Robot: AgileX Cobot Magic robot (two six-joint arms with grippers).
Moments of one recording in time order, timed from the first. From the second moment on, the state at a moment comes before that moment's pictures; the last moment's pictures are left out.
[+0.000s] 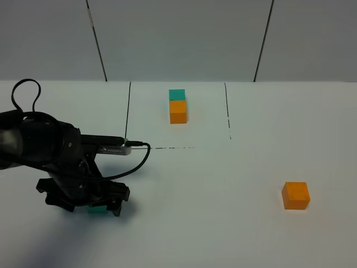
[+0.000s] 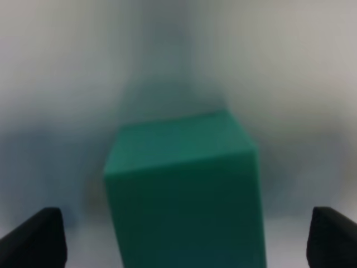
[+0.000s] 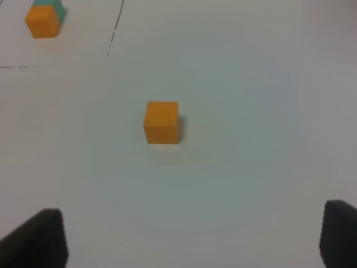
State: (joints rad) left arm -0.36 1.92 -1.03 -0.07 0.58 -0.17; right arm 0.01 -0.01 -0.50 0.07 1.06 -0.05
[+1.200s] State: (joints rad) left arm -0.36 1.96 -1.04 -0.05 0.55 -0.17; right arm 0.01 -0.01 -0.50 0.07 1.06 -0.05
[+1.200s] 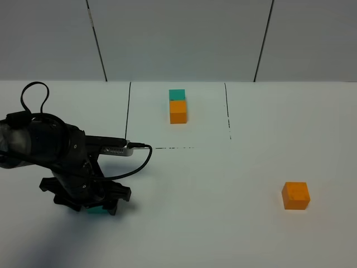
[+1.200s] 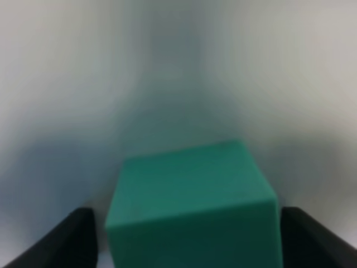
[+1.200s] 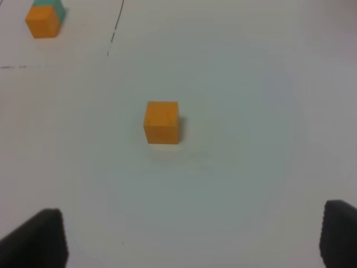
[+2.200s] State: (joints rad) left arm -0.36 1.95 -1.11 -0.02 0.72 -0.09; right arm 0.01 -0.01 -0.50 0.07 1.06 -0.05
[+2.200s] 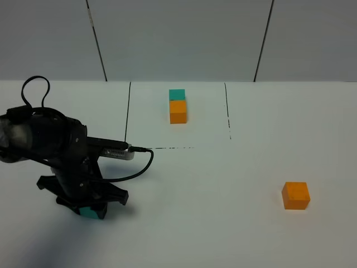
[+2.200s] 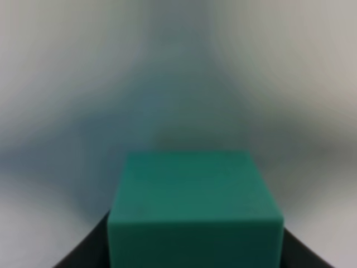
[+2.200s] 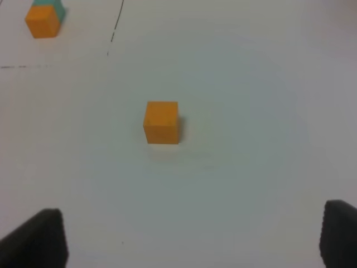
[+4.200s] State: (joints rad) left arm -0.59 2.34 -1.87 -0.07 1.01 1.07; right arm 0.01 -0.01 -0.50 0.08 1.06 -0.05
